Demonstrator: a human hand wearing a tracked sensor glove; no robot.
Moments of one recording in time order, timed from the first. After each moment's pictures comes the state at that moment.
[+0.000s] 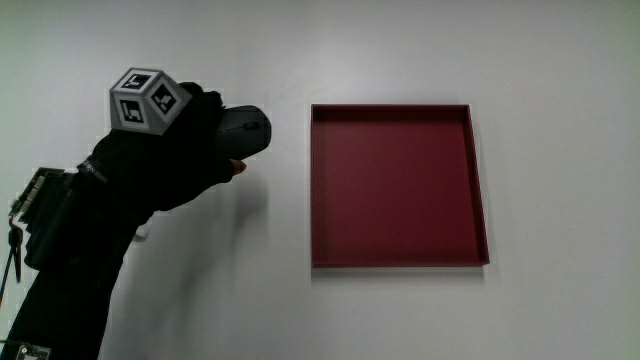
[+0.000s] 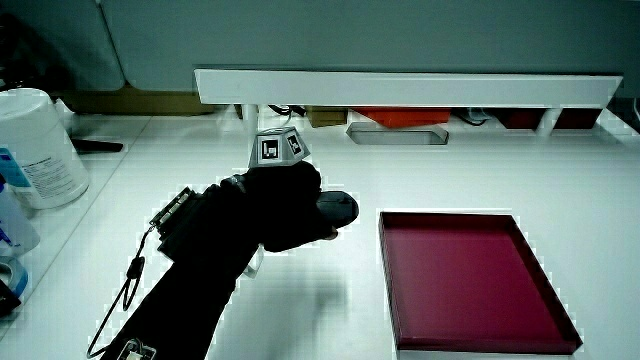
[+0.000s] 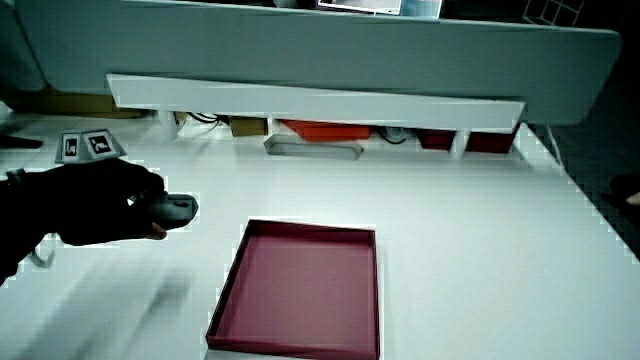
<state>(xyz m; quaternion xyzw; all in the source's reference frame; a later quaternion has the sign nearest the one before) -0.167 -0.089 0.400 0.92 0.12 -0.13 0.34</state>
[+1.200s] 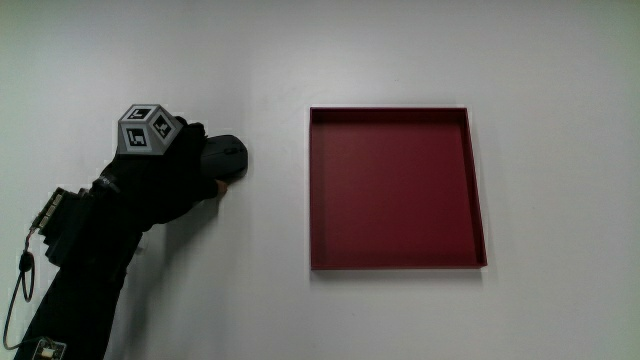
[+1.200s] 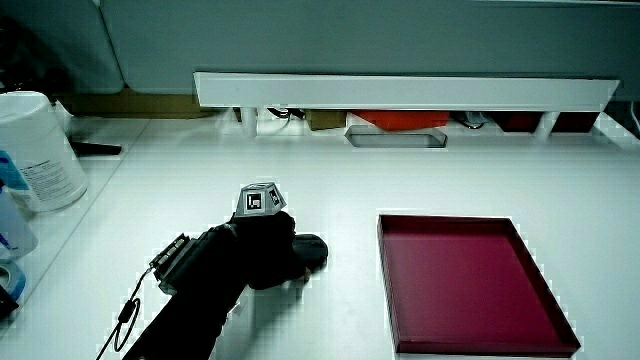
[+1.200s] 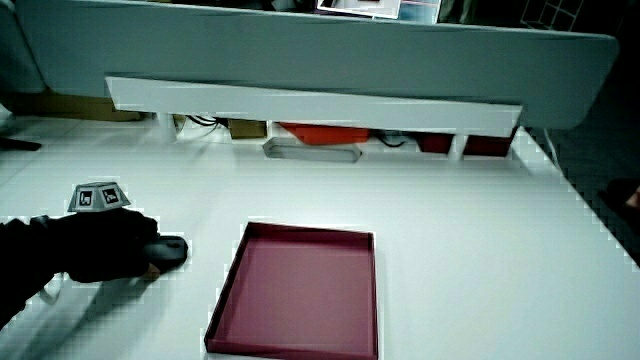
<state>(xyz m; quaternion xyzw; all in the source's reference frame) -0.203 -0.076 0.493 0.91 0.05 -0.10 0.40</state>
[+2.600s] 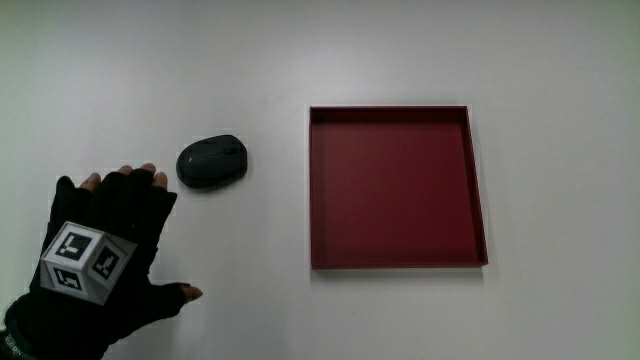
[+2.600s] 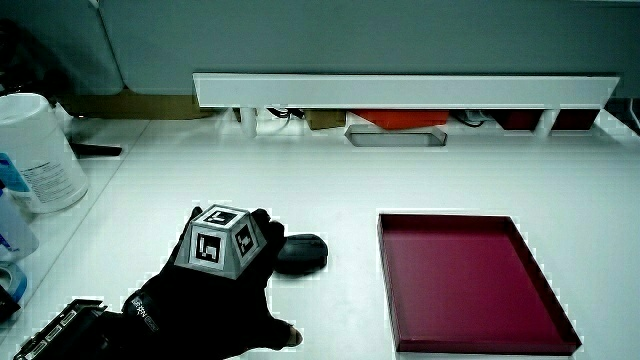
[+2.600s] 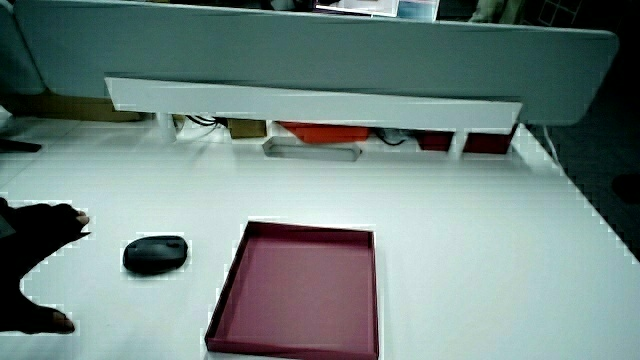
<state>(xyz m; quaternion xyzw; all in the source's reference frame) -0.196 0.049 0.352 0.94 0.14 -0.01 0.31</state>
